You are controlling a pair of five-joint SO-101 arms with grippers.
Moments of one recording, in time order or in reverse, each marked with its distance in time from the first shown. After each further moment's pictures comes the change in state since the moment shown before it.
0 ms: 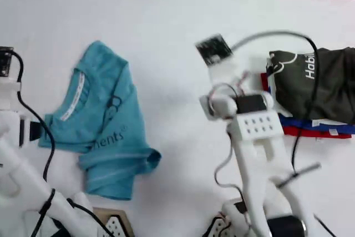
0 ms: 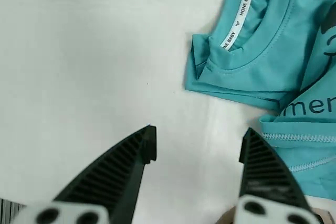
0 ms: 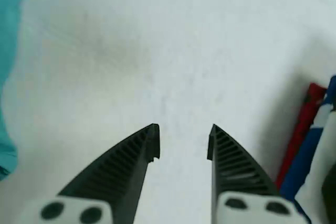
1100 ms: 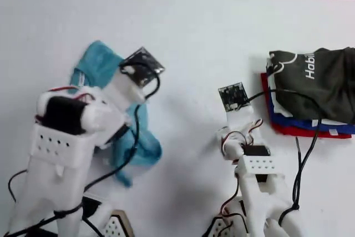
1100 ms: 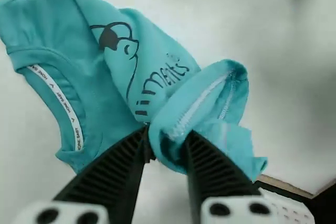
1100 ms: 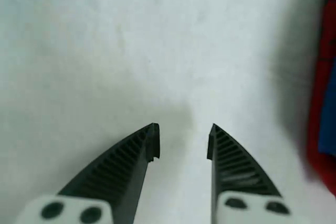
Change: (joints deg) left arm 54.3 1.6 2.8 1.8 5.8; right arm 11.4 -15.0 46.8 -35.3 0.2
